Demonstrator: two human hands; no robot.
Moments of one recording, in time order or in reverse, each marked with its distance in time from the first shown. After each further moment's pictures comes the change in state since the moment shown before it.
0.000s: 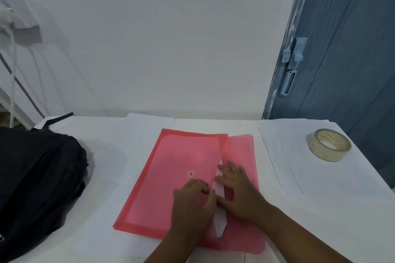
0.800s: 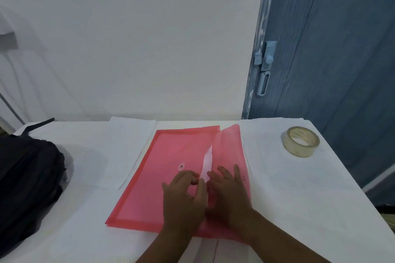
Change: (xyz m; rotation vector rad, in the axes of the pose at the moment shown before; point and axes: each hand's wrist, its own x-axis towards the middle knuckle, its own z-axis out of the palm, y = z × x) left_hand -0.001 0.054 0.022 -0.044 0.137 0.005; right_hand -0.031 -0.003 -0.019 -0.279 0.033 0.079
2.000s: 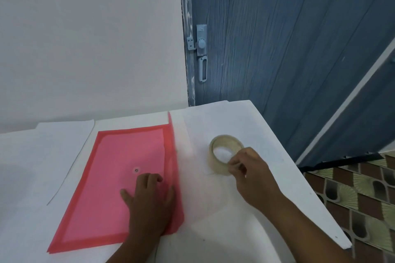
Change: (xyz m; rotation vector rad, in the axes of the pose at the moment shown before) left_hand -0.030 0.011 0.052 0.505 -0.361 -0.049; right_hand -0.116 0.137 -0.049 0.476 0.573 0.249
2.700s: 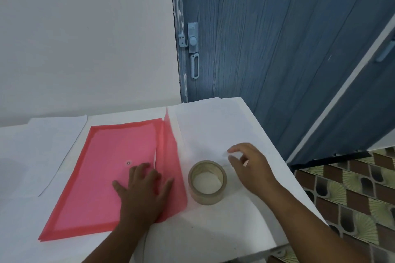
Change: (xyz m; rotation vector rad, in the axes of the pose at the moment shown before) left_hand -0.001 -0.003 0.000 0.007 -0.043 0.111; right_hand -0.005 0.013 -0.021 0.111 -0.023 0.200
